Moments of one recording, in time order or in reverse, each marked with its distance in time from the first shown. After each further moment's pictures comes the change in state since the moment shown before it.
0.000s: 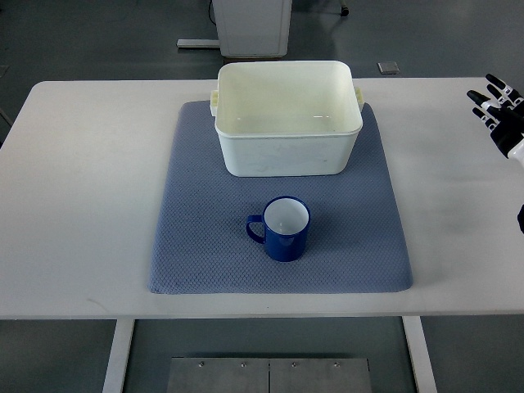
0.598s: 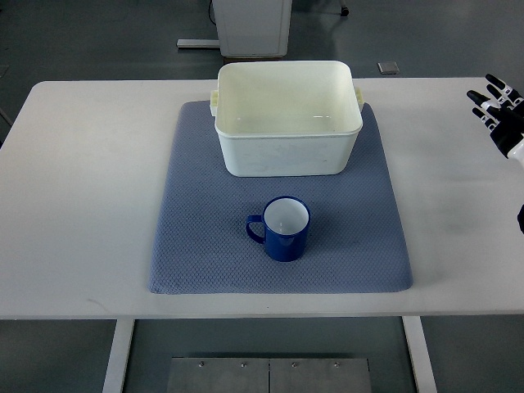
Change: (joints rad) left arm 0.002 0.000 0.001 0.000 0.001 0.000 0.000; right arm 0.000 0.000 -0.001 0.000 0.000 0.000 0.000
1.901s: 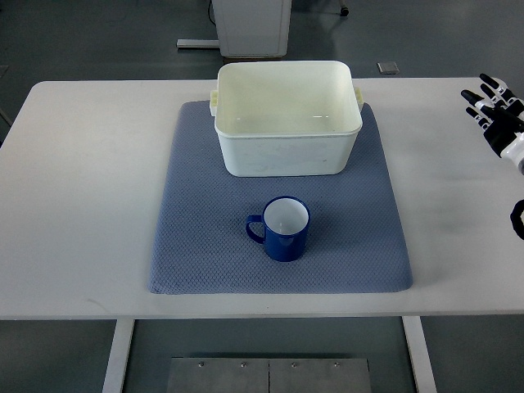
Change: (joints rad) left arm 0.000 0.000 0.001 0.000 0.000 0.000 0.001; right arm 0.005 0.037 0.001 0.000 0.000 0.000 -0.001
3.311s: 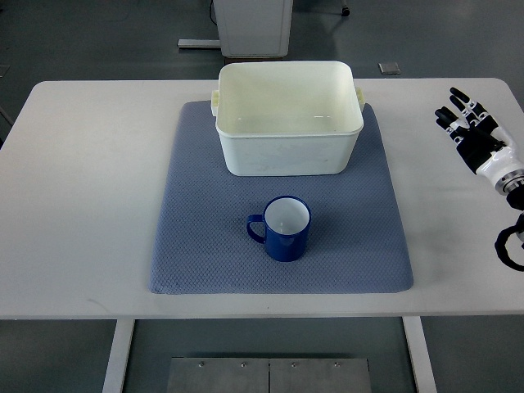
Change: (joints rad) left arm 0.000 0.000 0.000 0.000 0.000 0.000 0.000; right arm -0.121 -0.047 -0.044 0.199 -0.006 0.044 0.112
